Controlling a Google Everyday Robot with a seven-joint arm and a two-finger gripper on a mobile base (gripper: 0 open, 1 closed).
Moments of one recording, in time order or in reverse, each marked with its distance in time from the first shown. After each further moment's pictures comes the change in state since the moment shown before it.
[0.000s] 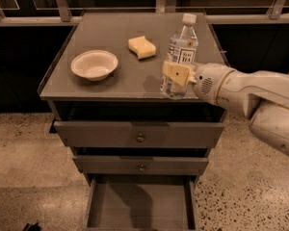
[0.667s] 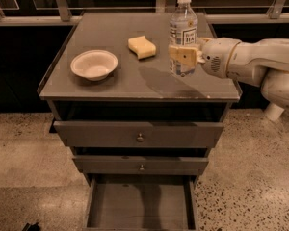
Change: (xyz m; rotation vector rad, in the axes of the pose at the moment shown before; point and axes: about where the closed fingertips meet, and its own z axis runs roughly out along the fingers) arm -0.042 -0.034 0.026 -0.112 0.034 -0.292
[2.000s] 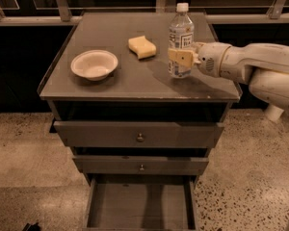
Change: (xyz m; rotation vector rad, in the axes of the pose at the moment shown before) arm 0.029 -0.042 0.039 -0.037 -0.002 0.036
